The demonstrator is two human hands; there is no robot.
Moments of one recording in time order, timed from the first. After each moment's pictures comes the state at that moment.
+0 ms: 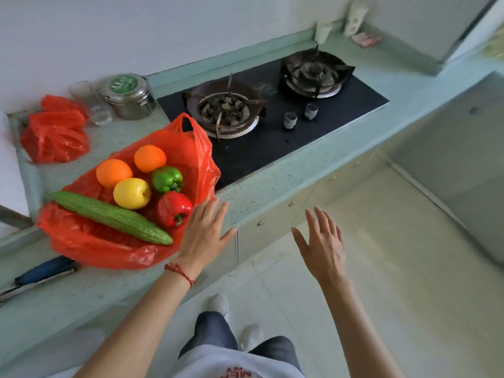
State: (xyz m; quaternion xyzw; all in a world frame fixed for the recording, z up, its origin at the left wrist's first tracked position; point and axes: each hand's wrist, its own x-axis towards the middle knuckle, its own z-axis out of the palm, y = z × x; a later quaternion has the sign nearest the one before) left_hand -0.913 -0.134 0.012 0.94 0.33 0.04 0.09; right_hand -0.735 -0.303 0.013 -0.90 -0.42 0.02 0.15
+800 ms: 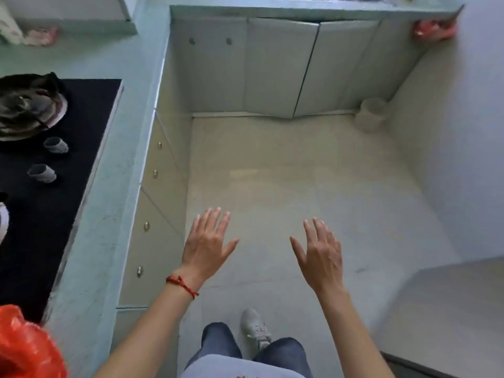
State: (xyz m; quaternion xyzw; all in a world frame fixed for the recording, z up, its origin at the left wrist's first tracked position) left_hand -0.751 -0.287 -0.001 0.98 -0.20 -0.04 0.06; right_hand -0.812 -0.511 0.001 -0.98 0.13 -0.03 0.12
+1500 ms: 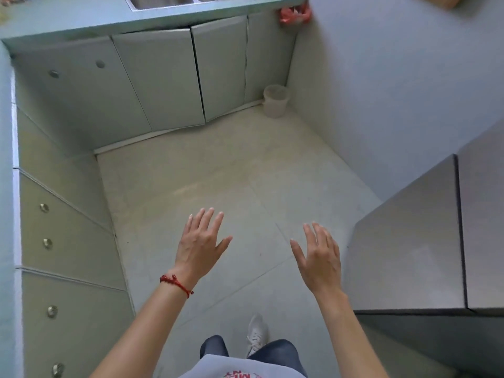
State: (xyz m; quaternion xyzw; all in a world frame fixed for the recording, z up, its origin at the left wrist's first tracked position) left_hand -0.712 -0.457 0.005 0.93 -0.36 -0.06 0.08; right_hand -0.866 -0.645 0.000 -0.92 0.35 -0.05 0.15
